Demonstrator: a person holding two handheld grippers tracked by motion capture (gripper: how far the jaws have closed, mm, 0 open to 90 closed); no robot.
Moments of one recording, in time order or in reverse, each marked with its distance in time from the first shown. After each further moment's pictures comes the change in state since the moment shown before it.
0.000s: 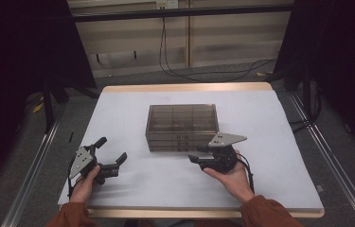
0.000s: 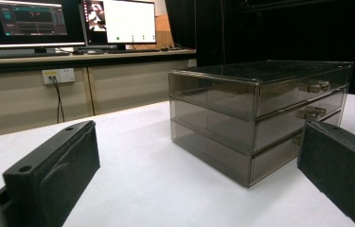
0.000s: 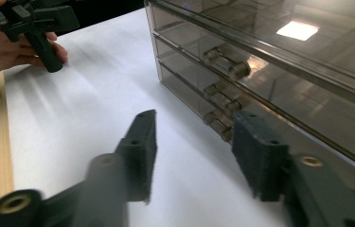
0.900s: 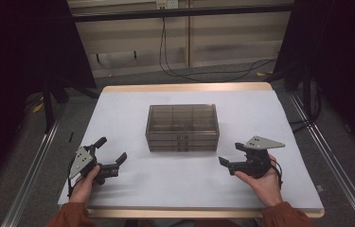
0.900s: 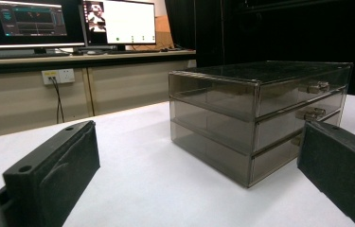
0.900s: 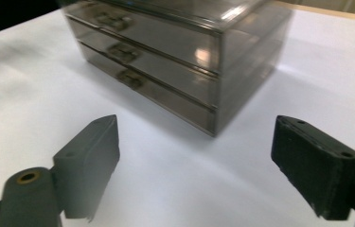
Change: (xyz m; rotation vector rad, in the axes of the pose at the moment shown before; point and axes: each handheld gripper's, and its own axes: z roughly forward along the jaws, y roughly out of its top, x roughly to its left) left arm 0.001 0.000 -0.001 0.009 -0.005 0.004; right arm -0.039 -0.037 -0.064 -0.003 -0.220 0.113
